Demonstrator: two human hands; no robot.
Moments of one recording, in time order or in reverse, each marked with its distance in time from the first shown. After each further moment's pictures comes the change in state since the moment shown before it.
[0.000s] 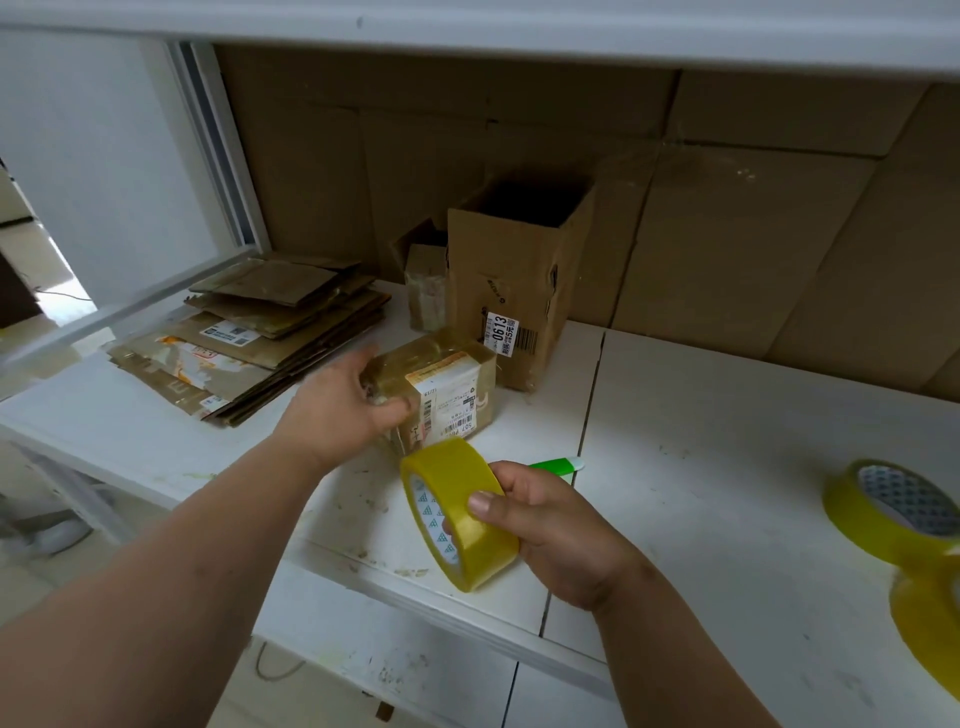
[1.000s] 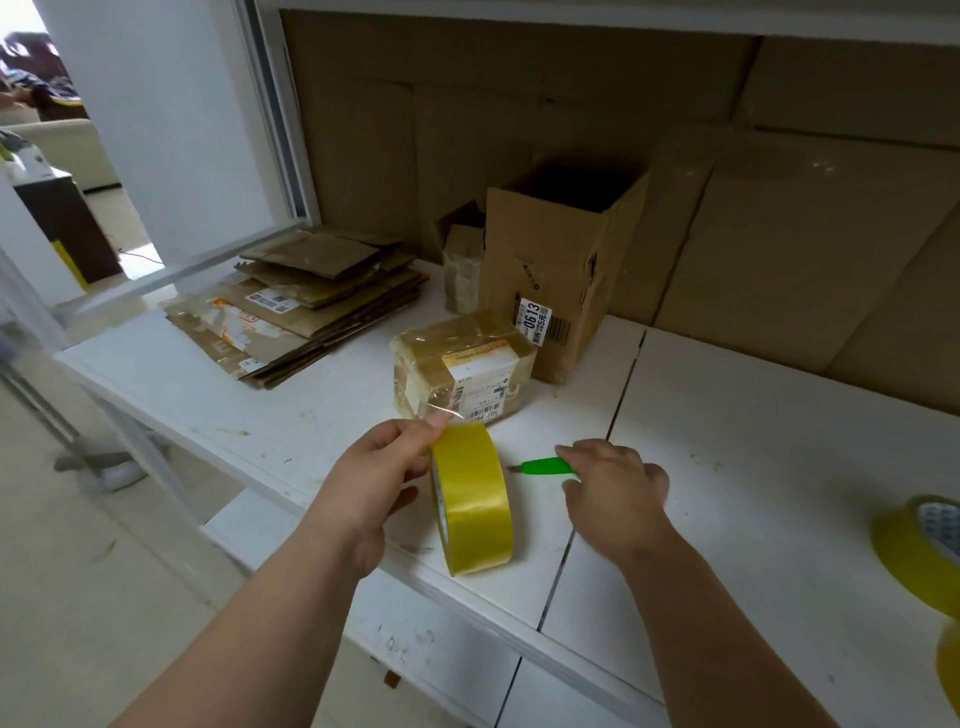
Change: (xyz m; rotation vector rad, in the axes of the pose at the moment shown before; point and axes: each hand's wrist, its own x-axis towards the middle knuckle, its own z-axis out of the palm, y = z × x) left_hand -0.091 0.033 0.037 -0.945 -0.047 -0.573; right_hand 0.037 0.031 -0.081 -1.453 0.451 0.075
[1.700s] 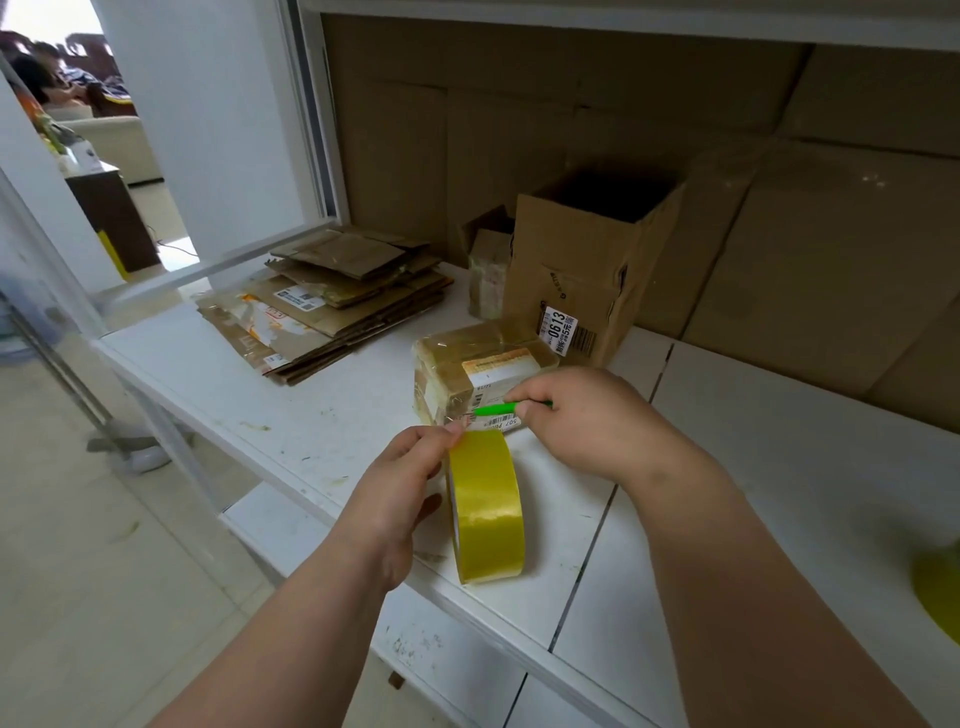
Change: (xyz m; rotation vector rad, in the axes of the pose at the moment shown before) left_hand 0.002 -0.007 0.010 -0.162 0.021 -0.012; right_hand 0.024 -0.071 -0.092 0.173 -0.101 -0.364
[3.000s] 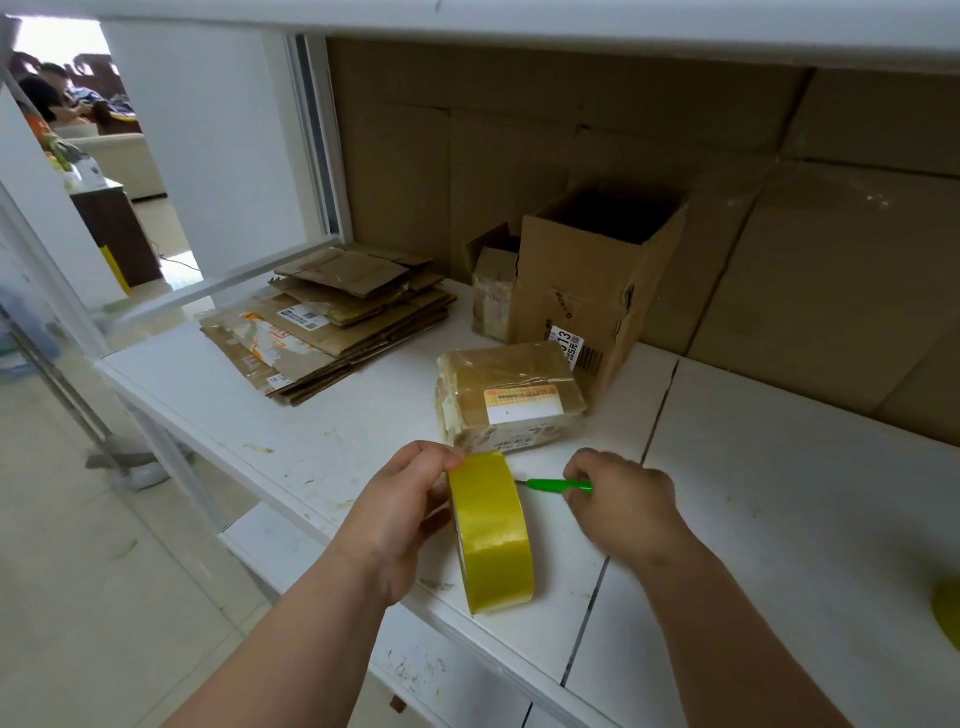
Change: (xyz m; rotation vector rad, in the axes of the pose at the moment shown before) left_hand 0.009 0.008 -0.005 0.032 -0.056 -0.026; right_hand -0.014 0.056 0.060 -0.202 -0.010 0.286
